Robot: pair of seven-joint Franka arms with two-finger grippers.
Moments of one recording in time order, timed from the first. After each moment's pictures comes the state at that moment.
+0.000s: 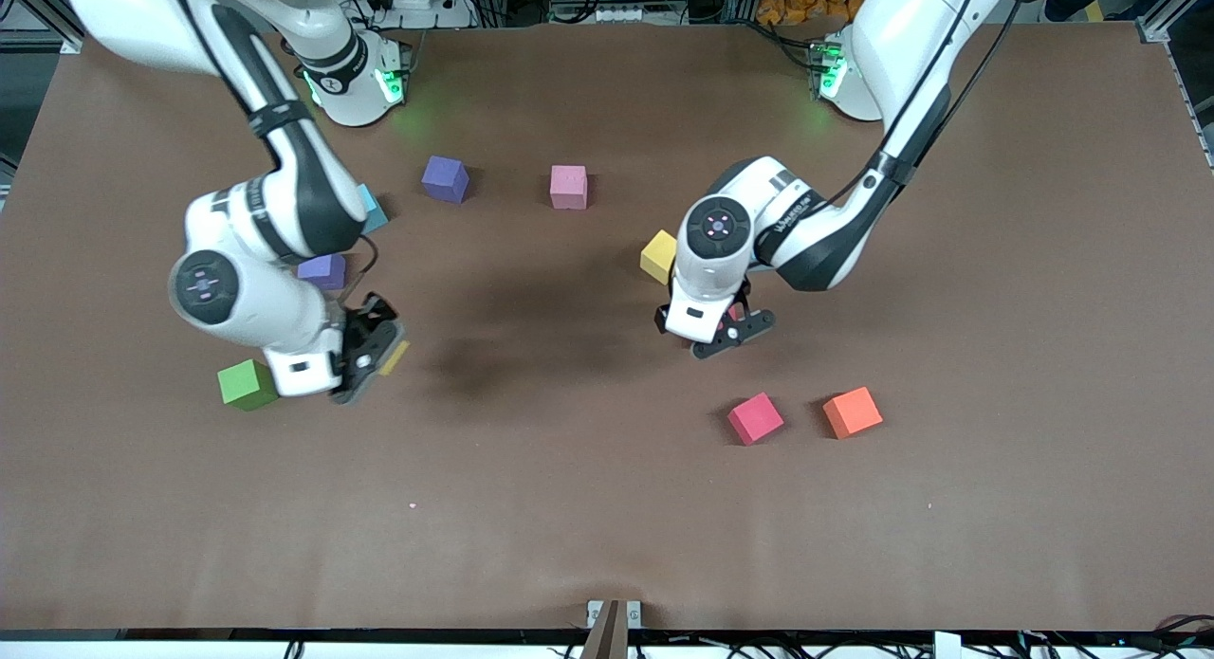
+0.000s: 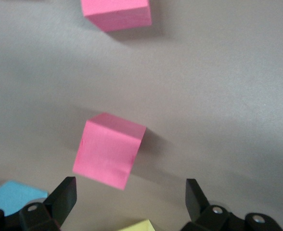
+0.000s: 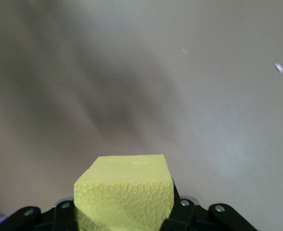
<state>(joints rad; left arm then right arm) -0.25 0.59 -0.43 -1.73 0.28 2.19 -1.16 0.06 0.40 0.28 -1.78 0.01 2.09 -0.70</state>
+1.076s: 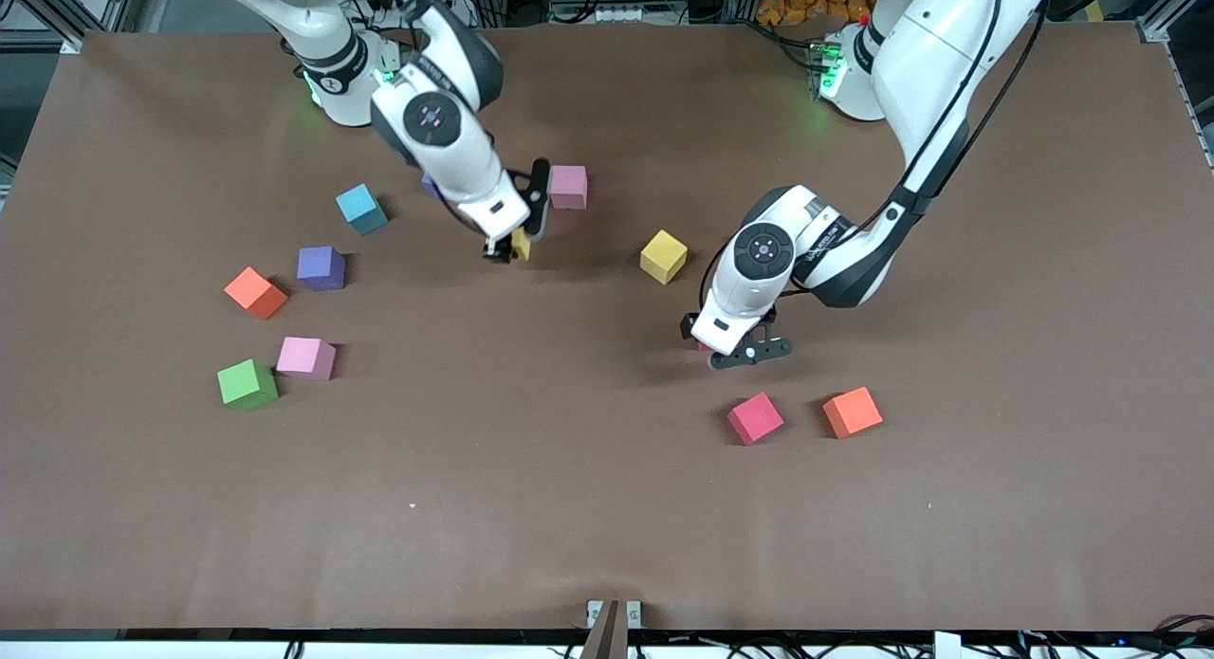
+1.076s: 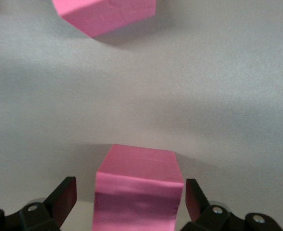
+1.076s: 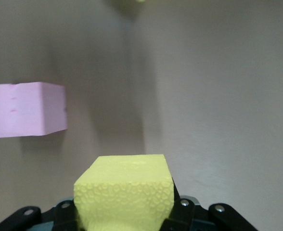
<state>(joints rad) -0.17 0.63 -0.43 -1.86 0.33 2.38 -0.97 0.08 0.17 0.68 -2.34 -0.02 2.49 -0.74</state>
